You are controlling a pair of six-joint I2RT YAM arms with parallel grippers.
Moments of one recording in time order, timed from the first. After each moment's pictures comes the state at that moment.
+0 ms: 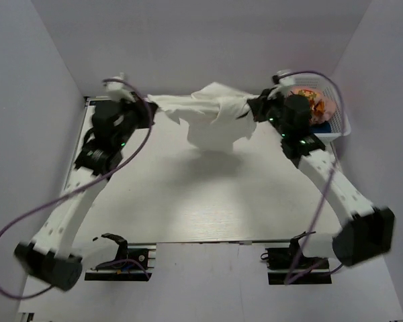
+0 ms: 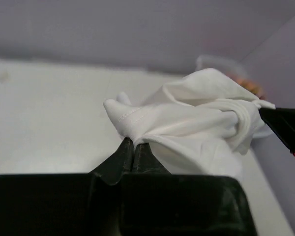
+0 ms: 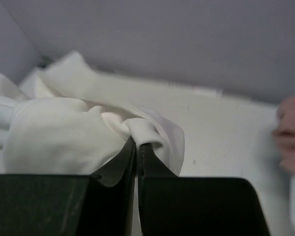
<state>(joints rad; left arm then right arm) -0.36 1.27 1.26 -0.26 -0.03 -0.43 0.36 1.45 1.17 0.05 -0.11 0.17</state>
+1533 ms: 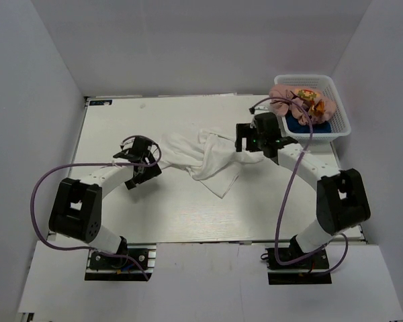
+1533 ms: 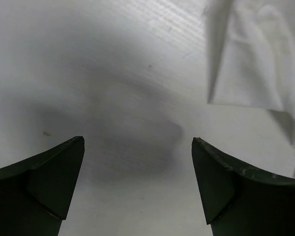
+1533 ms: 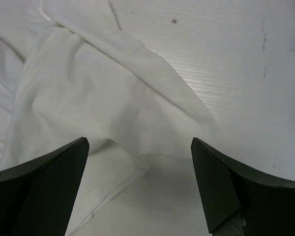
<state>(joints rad) -0.29 1.50 0.84 -0.50 -0.29 -0.73 0.39 1.55 1.04 -0.17 0.03 0.20</state>
